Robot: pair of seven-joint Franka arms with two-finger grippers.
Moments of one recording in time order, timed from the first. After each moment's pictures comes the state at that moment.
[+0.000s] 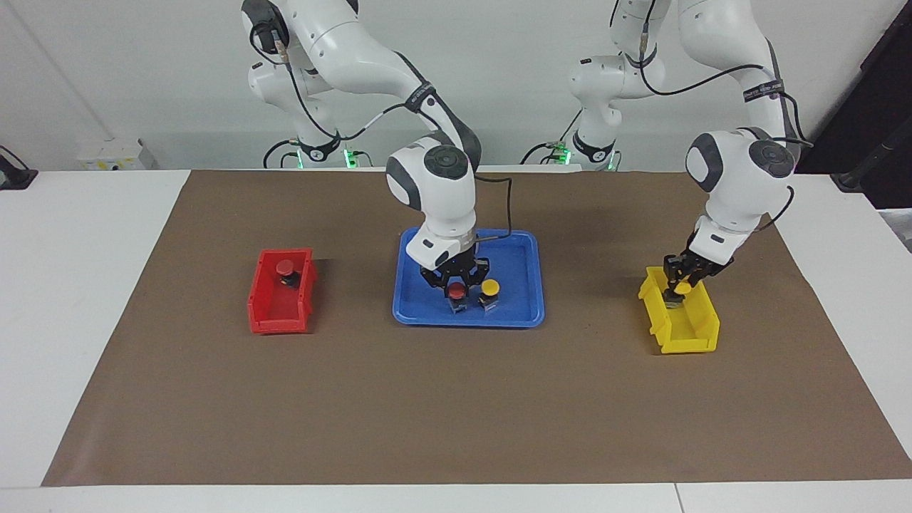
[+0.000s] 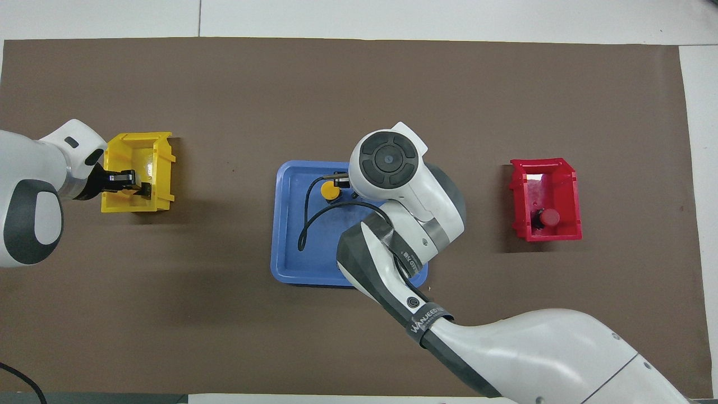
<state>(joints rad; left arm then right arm) -0.06 0.07 0.04 -2.15 0.00 2.29 -0.02 0.41 0.42 0.18 -1.66 -0.13 2.16 0.66</state>
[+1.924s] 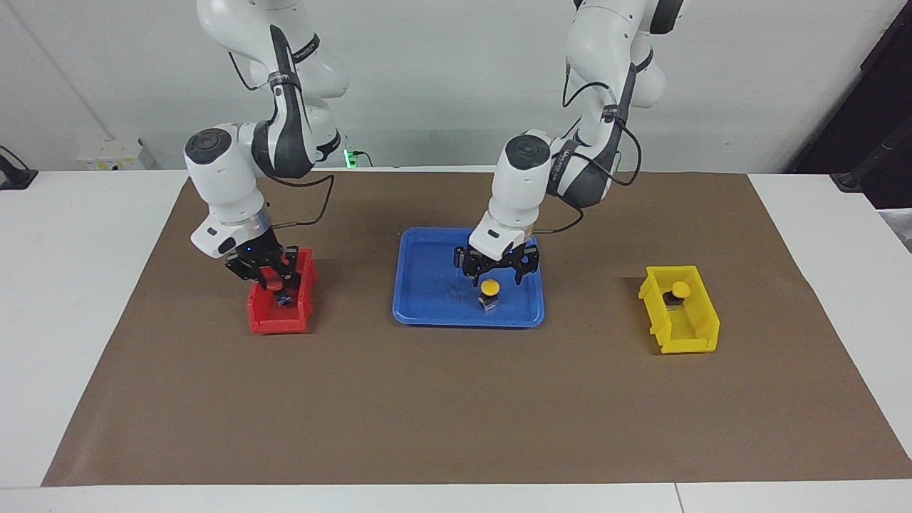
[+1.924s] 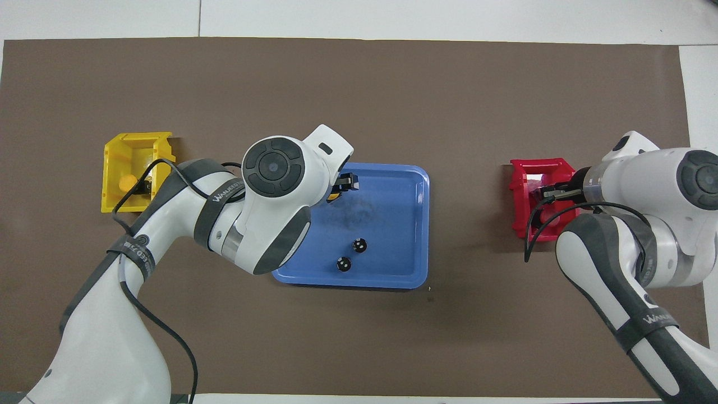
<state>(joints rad) -0.67 0.33 0.00 -1.83 -0.01 2.28 -0.65 -0.17 0.01 0.18 -2.26 0.00 2.40 -0.12</state>
